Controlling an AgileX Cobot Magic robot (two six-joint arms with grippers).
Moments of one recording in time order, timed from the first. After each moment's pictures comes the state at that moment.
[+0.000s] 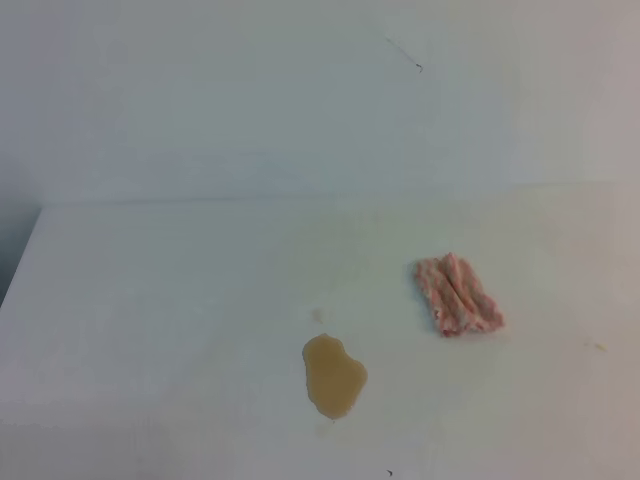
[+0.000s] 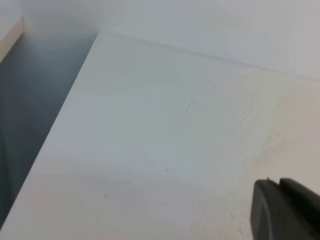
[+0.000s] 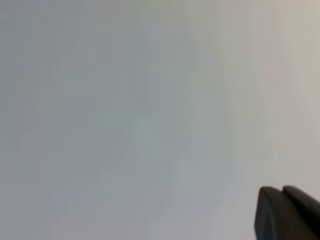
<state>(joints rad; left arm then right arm) 0.00 -0.01 0.01 -0.13 0.32 -0.21 -0.14 0.14 -0.16 0.03 -0.30 0.13</state>
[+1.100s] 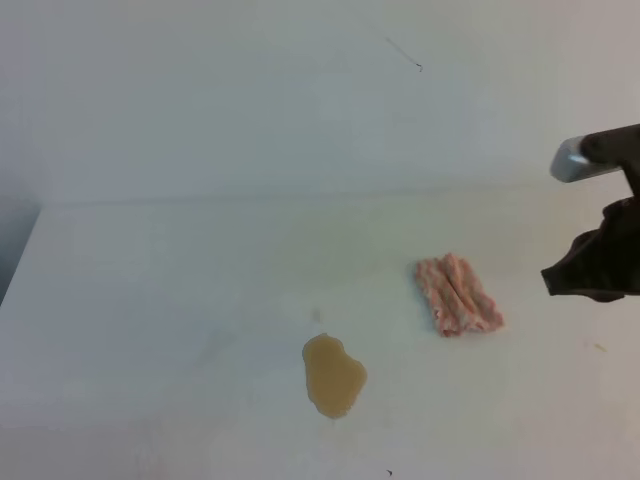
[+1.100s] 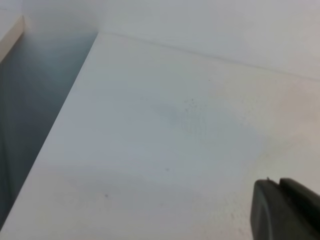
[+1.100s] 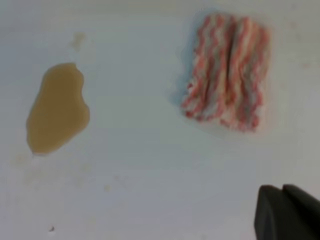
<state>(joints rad) 0.00 -0.01 0.02 -0.13 0.32 -0.21 0.25 1.43 -1.01 0.33 0.57 -0.33</state>
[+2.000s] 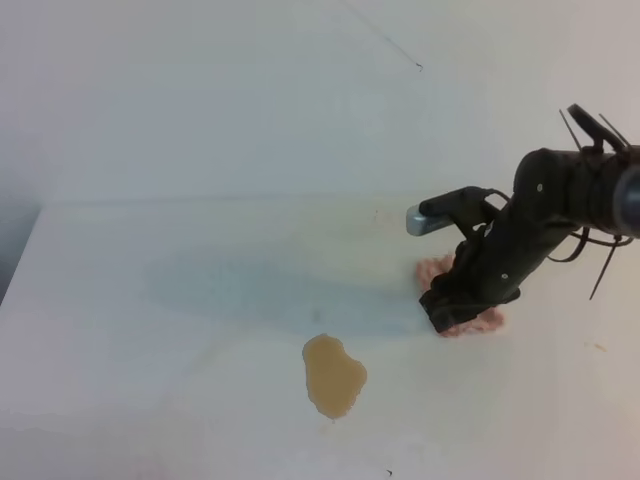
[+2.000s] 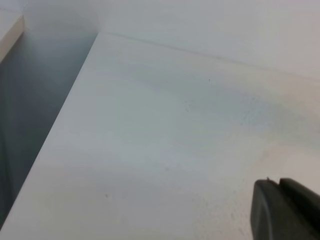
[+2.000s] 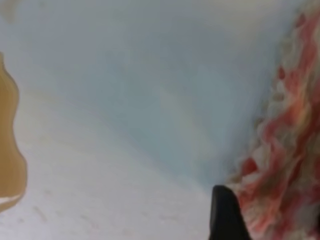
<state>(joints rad) 0.00 0.00 0.00 -0.13 0.32 -0.21 0.36 2.10 -1.48 0.27 0.70 -0.35</state>
